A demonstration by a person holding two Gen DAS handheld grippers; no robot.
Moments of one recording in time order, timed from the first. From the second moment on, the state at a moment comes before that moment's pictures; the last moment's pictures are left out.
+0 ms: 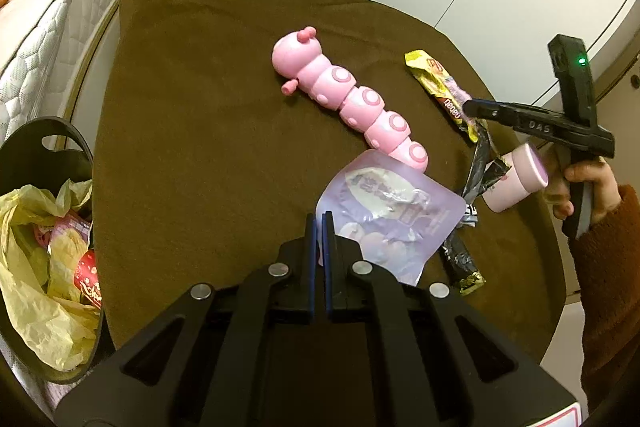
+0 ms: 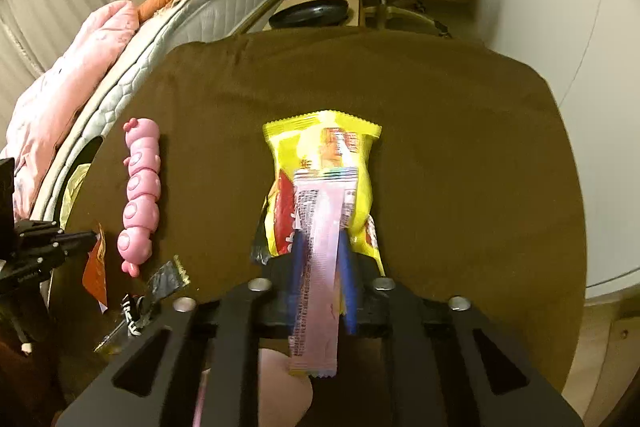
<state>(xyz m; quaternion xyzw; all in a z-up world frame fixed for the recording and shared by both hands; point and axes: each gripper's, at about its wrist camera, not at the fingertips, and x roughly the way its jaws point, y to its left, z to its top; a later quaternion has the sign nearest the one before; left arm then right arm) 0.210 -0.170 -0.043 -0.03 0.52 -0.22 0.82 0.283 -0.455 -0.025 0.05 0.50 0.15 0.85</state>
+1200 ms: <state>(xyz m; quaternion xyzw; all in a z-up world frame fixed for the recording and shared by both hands) 0.160 -0.059 0.044 -0.06 0.41 -0.20 0.89 0.166 -0.312 0.110 0.01 0.36 0.19 0.91</state>
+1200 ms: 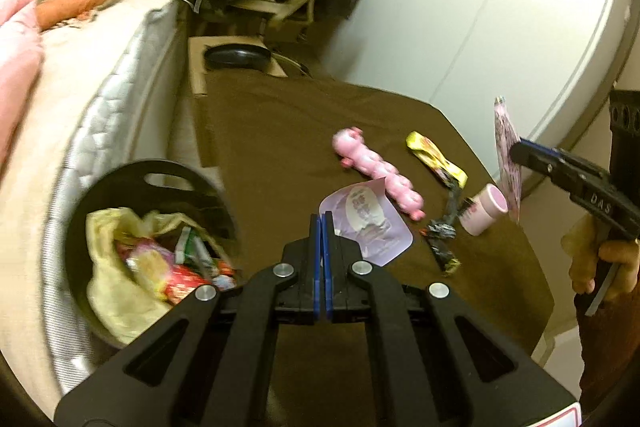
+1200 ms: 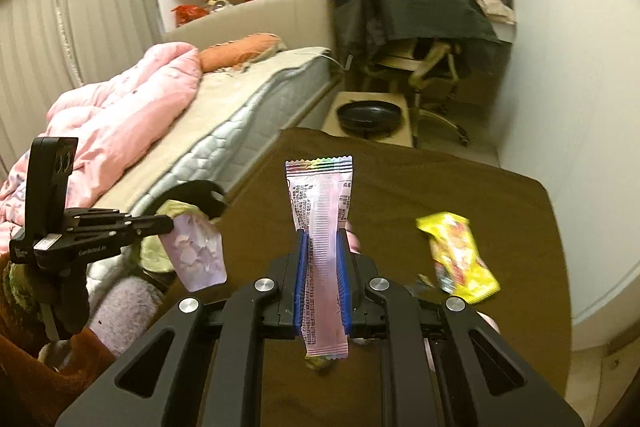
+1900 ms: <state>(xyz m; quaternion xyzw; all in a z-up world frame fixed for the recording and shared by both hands) 0.184 0.128 0.006 -0.13 0.45 -0.09 0.88 0.224 -0.121 0.077 -0.01 0.38 0.29 0.88</state>
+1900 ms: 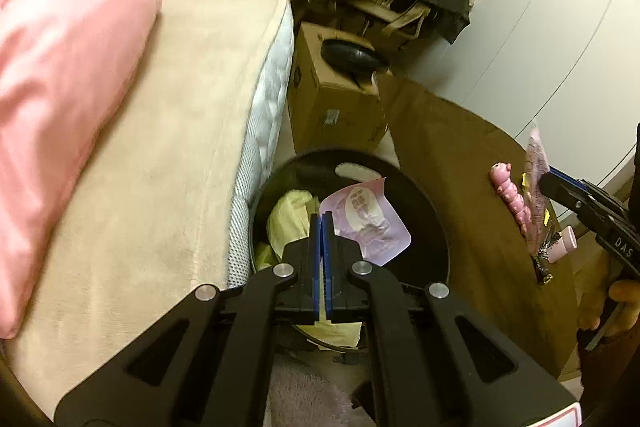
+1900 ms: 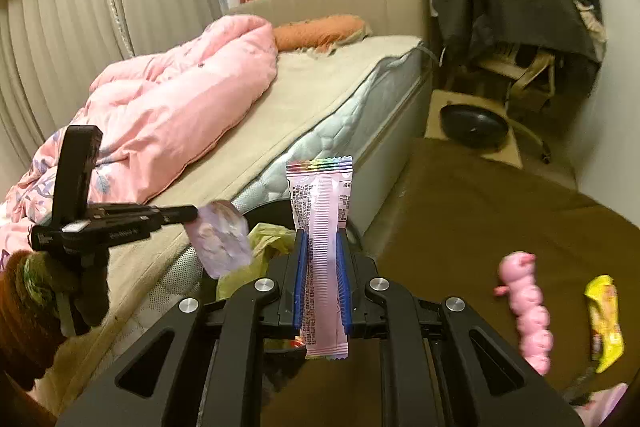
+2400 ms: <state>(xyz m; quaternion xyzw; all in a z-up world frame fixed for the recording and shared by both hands) 0.222 0.117 -0.045 -0.10 0.50 -0.09 0.86 0.260 -0.083 0.022 0.00 0.43 0.32 0.84</state>
